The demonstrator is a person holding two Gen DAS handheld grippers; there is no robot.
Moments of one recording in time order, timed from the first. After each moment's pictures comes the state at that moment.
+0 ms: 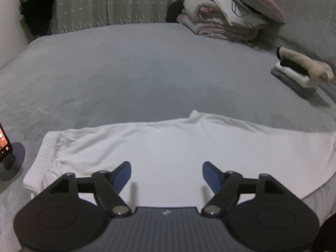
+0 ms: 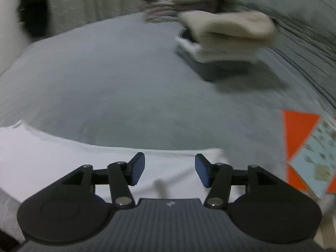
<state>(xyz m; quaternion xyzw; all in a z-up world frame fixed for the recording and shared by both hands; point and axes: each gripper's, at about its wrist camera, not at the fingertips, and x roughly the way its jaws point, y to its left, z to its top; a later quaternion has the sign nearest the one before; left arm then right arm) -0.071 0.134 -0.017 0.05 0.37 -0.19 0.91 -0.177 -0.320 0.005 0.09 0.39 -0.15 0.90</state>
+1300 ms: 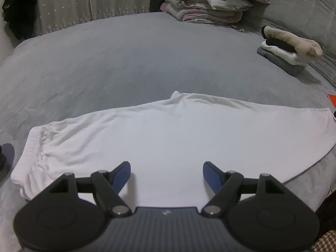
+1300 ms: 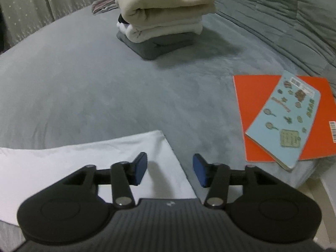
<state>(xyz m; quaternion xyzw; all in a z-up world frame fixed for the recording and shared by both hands) -0.082 0.117 -0.027 0.08 0.40 -0.22 0.89 -0.184 -0.360 -0.006 0.15 0.42 -0.24 0.86</state>
